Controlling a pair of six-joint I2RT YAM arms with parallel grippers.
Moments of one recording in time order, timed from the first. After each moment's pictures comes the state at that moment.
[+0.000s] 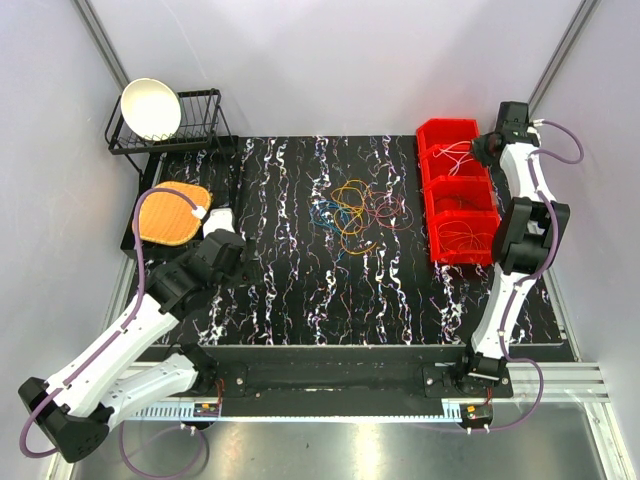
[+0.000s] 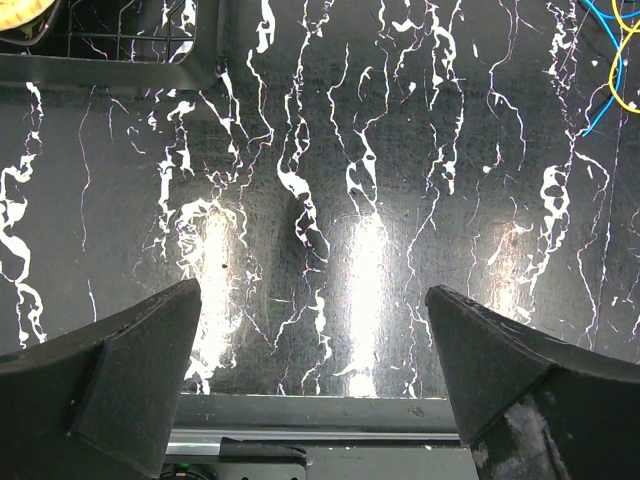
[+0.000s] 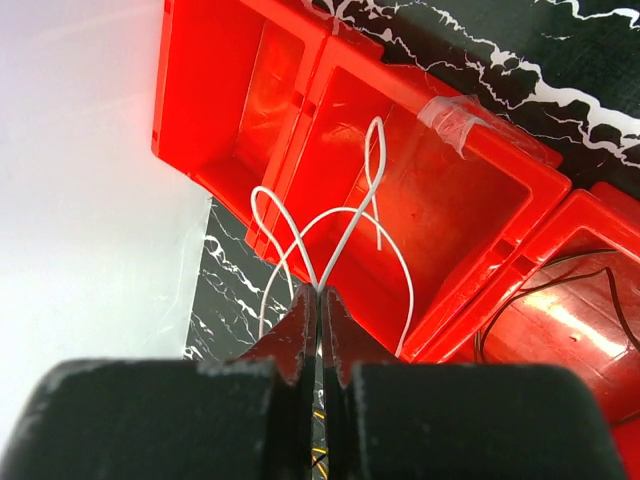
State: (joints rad) left arm -0.67 0.86 0.91 -0.93 -0.44 -0.60; right arm -0.18 2.18 1.99 -0.57 0.05 1.09
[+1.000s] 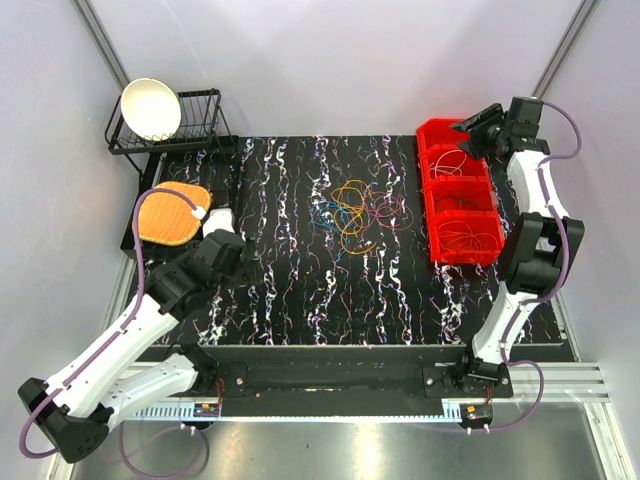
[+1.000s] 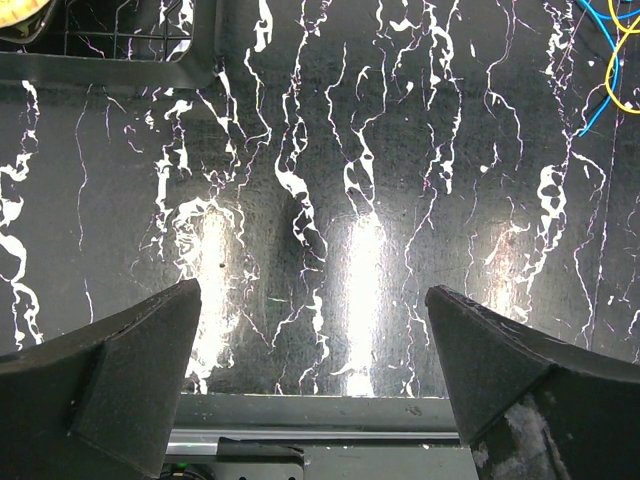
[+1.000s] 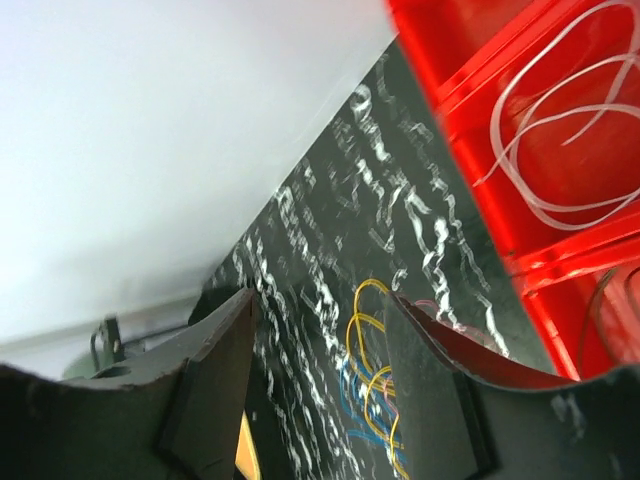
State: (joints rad) left arm -0.67 0.85 0.91 -0.93 -0.44 -0.60; right arm -0.18 1.98 1.80 -0.36 -0.35 0.94
